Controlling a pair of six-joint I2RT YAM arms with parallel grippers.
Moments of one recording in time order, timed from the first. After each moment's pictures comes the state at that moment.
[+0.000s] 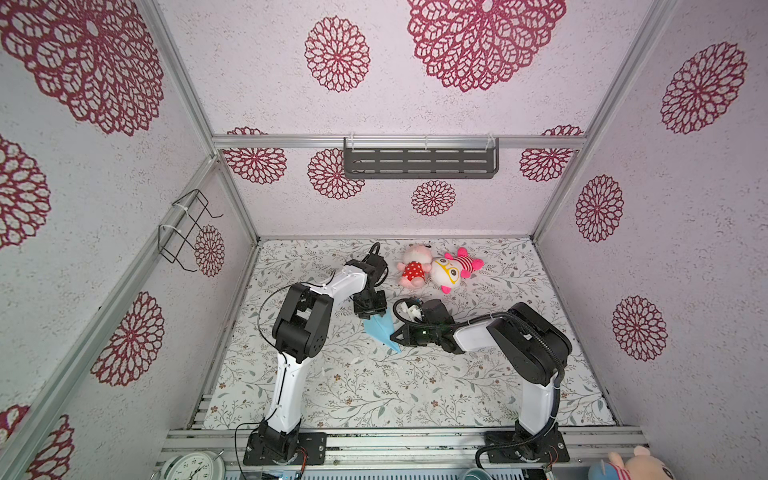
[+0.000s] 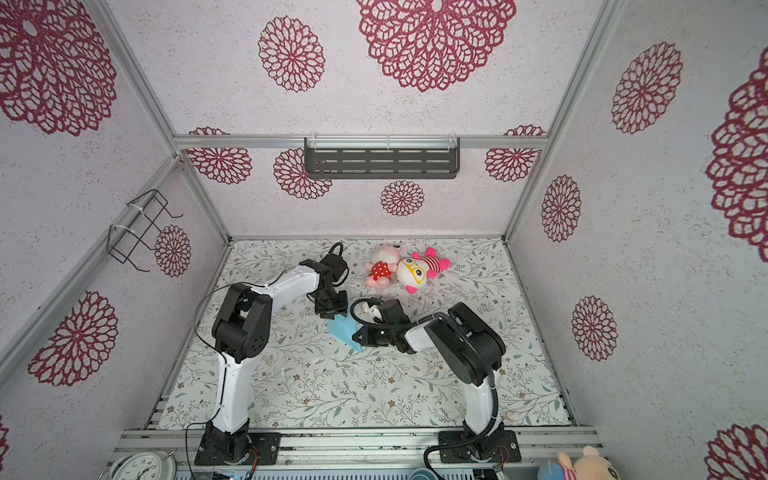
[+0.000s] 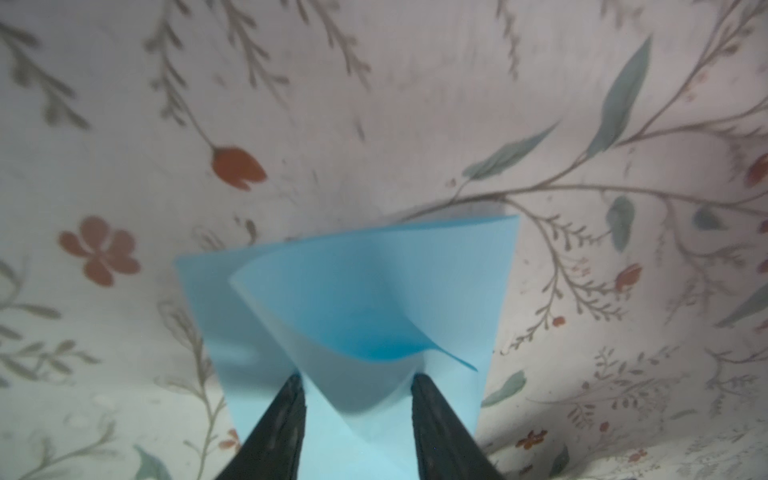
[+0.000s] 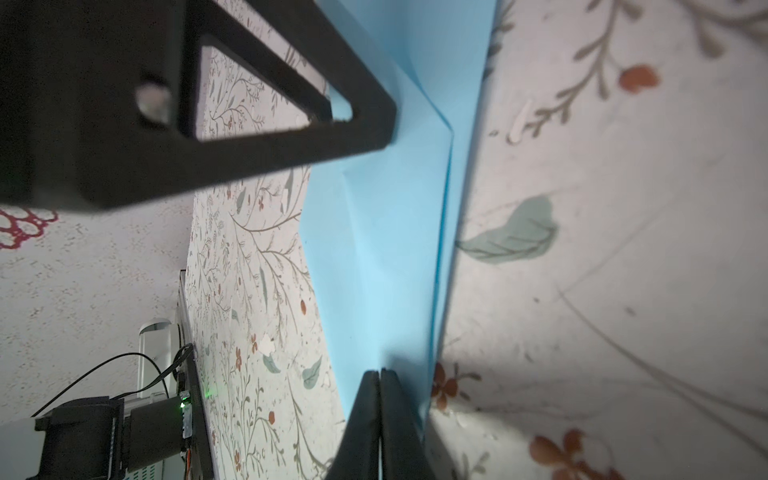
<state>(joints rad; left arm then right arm) -0.45 2.16 1.63 -0.87 0.14 -0.59 0.67 1.93 0.82 0.41 -0.55 0.70</state>
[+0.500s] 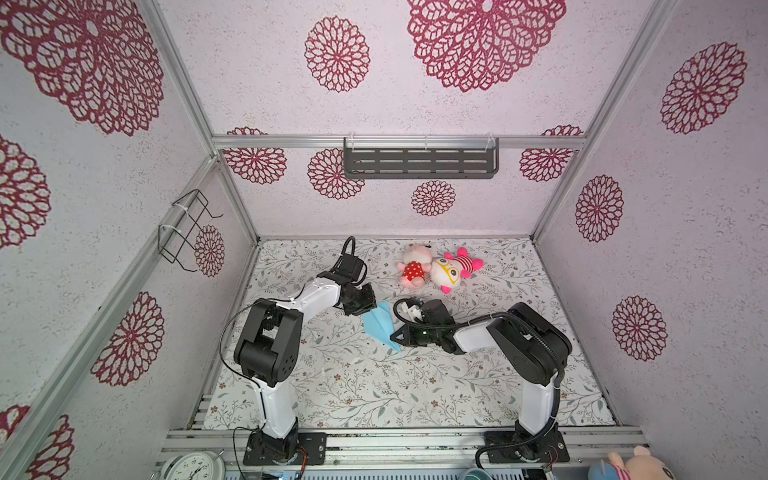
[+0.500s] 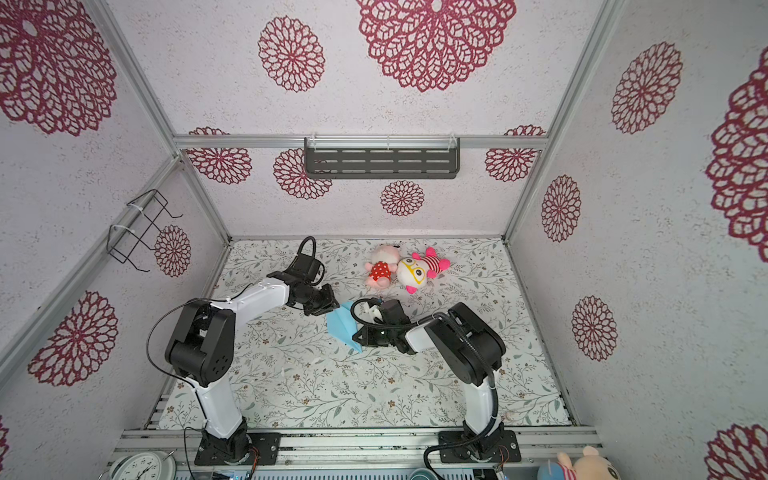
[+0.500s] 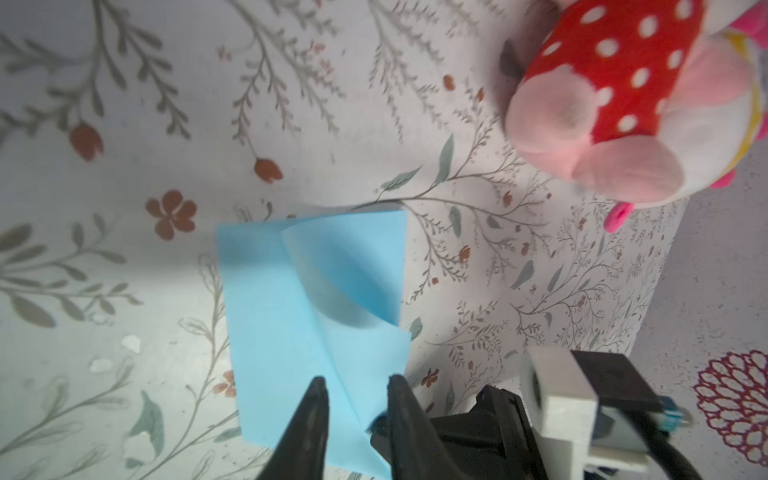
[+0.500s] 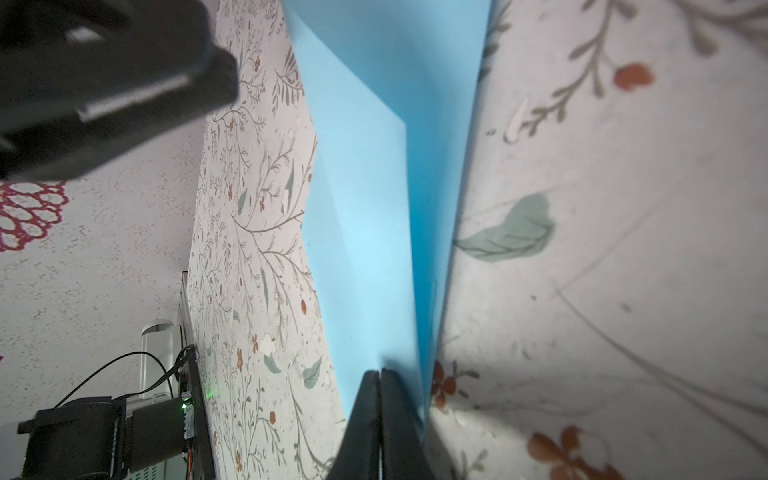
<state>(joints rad) -0.40 1.89 1.27 -0.53 0.30 -0.72 0.67 1.93 0.81 0.42 -0.55 0.71</state>
